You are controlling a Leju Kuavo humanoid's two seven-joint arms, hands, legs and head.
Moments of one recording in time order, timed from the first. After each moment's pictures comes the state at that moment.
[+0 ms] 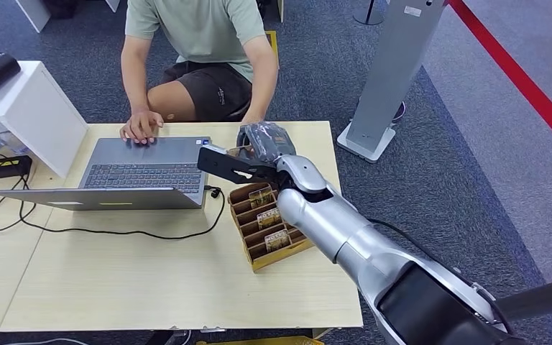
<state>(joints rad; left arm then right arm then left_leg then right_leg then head) -0.13 -0.01 -0.44 -0.20 0.20 0.08 0.14 -0.95 0.21 0.79 -0.67 0.69 -0.20 0.26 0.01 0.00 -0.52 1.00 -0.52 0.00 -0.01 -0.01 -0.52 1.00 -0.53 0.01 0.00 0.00</state>
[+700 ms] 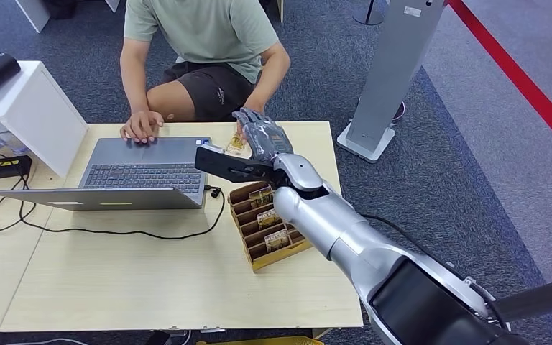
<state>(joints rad) -0.11 -0.01 -0.44 -0.20 0.24 0.11 0.12 -0.99 0.24 0.80 -0.58 0.67 -0.23 0.23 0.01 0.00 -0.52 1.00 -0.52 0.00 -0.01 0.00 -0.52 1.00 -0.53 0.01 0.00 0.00</state>
